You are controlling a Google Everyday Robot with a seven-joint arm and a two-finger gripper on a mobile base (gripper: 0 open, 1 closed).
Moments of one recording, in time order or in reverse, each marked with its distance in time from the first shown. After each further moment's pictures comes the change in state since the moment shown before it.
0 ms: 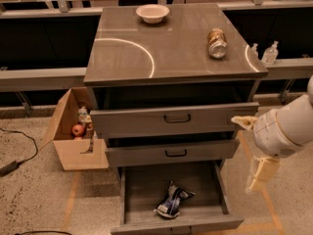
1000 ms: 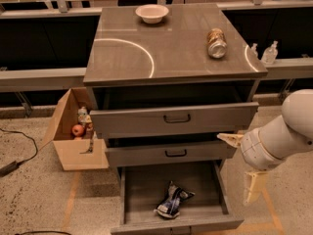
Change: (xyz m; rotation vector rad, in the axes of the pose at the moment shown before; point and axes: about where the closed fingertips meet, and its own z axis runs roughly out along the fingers) arm 0.022 0.013 0.067 -0.075 -0.007 -0.227
